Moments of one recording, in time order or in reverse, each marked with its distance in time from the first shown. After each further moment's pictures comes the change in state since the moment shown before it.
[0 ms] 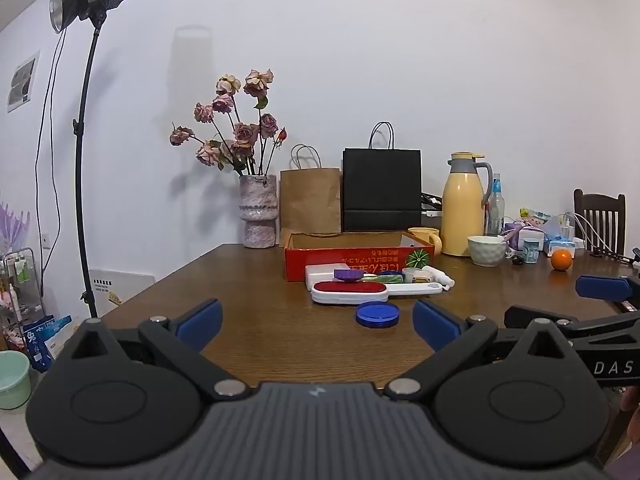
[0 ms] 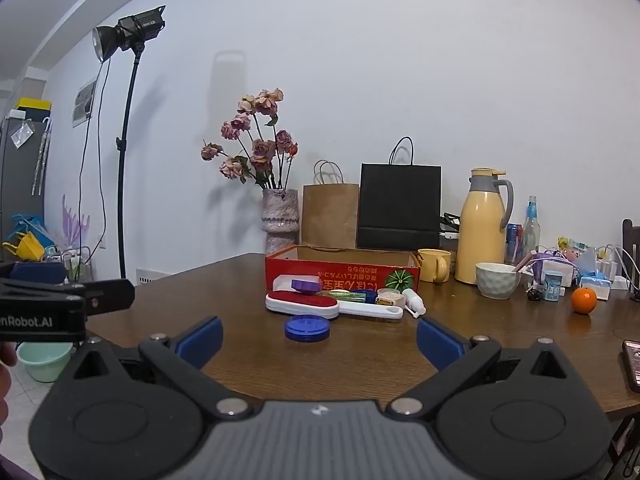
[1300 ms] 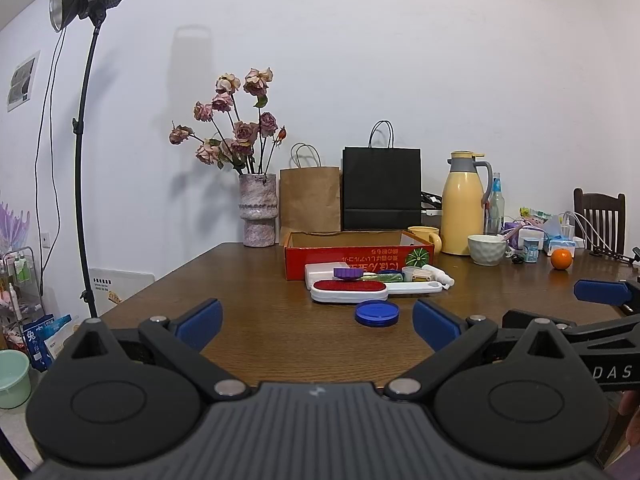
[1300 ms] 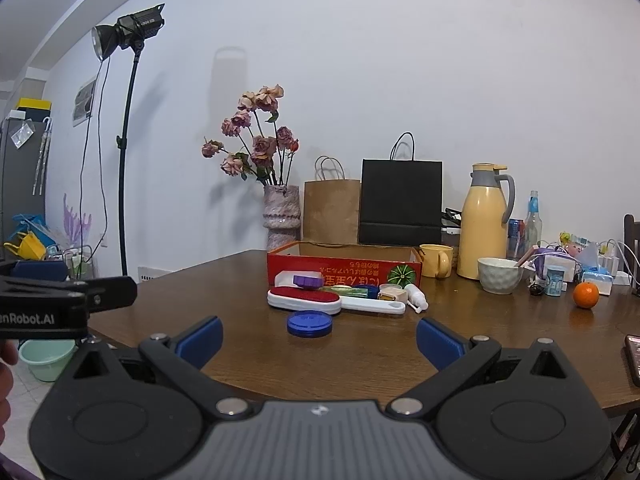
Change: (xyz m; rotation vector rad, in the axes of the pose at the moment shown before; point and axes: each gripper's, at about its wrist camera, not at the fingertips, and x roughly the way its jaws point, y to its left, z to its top) left arm 0.001 0.000 -0.003 0.000 -0.001 0.001; right arm -0.003 0.003 -0.005 0.006 0.008 0.007
